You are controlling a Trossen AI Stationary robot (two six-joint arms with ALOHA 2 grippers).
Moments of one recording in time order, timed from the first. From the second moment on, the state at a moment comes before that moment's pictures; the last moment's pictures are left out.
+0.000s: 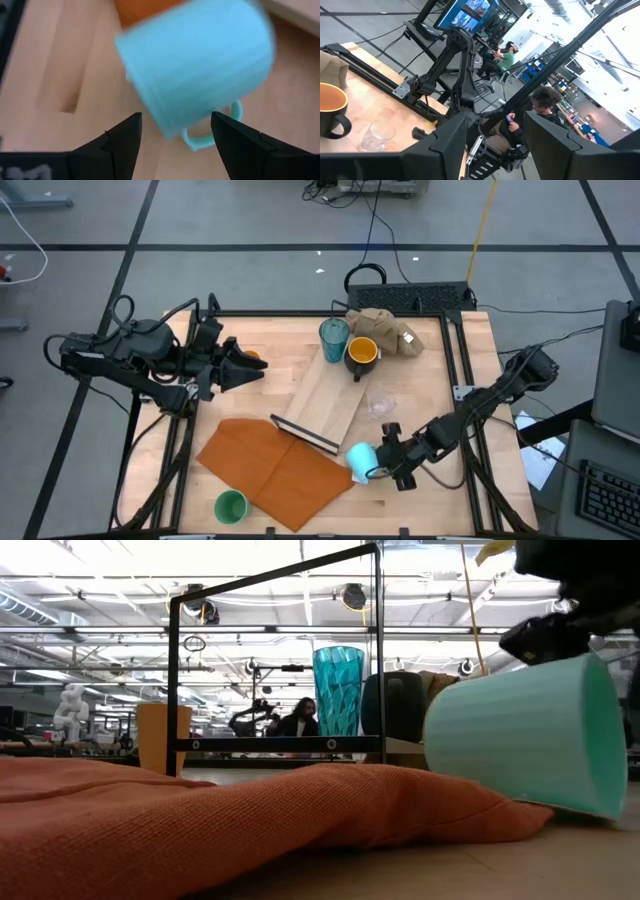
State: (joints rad) left arm -0.22 1.03 1.38 -0.38 -0.14 -0.74; right arm 0.59 1.48 0.81 -0.39 0.13 0.41
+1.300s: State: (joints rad) left arm -0.22 1.03 1.38 -0.34 -0.12 -0.75; right arm 0.57 1.45 0.86 -0.54 0.12 0.62
